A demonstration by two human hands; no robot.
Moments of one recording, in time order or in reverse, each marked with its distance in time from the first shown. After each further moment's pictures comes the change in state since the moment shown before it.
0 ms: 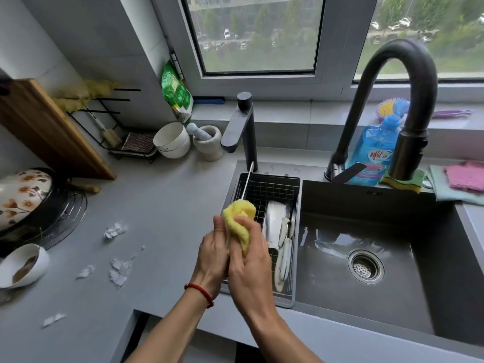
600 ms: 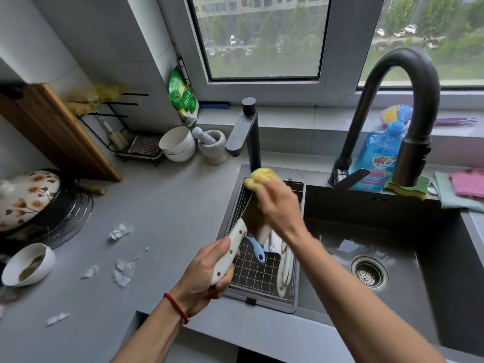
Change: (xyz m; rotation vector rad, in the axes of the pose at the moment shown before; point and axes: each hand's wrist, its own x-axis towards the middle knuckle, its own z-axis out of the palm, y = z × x) left_hand -0.010 -0.007 -0.040 -0.140 -0.344 -0.188; right_hand 0.127 0.013 -0.047 -0.254 -0.166 -0.123
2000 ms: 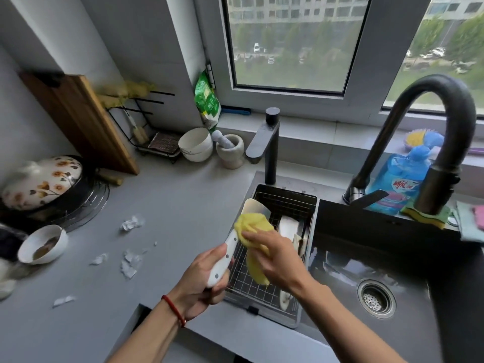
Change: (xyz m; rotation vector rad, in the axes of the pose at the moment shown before) left_hand -0.002 -0.008 -0.018 -0.213 0.041 -0.042; right_hand -0.054 0.032 0.020 -0.134 -0.379 -0.186
